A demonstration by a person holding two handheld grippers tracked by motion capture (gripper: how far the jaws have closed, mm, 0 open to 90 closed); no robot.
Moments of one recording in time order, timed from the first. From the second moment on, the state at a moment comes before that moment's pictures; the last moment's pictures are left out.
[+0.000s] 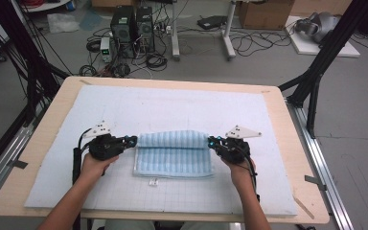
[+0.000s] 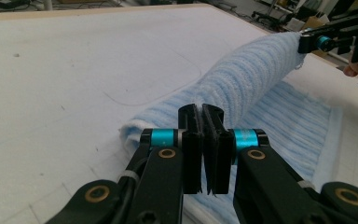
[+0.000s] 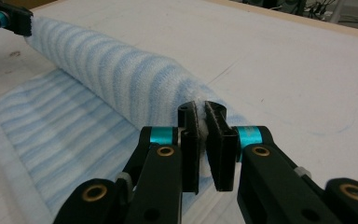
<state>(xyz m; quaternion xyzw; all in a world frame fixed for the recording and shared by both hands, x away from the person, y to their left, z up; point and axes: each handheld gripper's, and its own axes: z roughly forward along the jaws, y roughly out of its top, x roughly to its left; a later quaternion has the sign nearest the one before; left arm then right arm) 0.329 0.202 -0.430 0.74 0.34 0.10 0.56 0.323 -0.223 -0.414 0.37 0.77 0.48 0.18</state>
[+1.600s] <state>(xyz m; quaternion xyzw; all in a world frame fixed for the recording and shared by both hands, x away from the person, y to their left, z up) 0.302 0.168 -0.438 0.77 0.36 0.10 0.51 0.289 -0.191 -0.428 0.38 0.79 0.44 0.19</state>
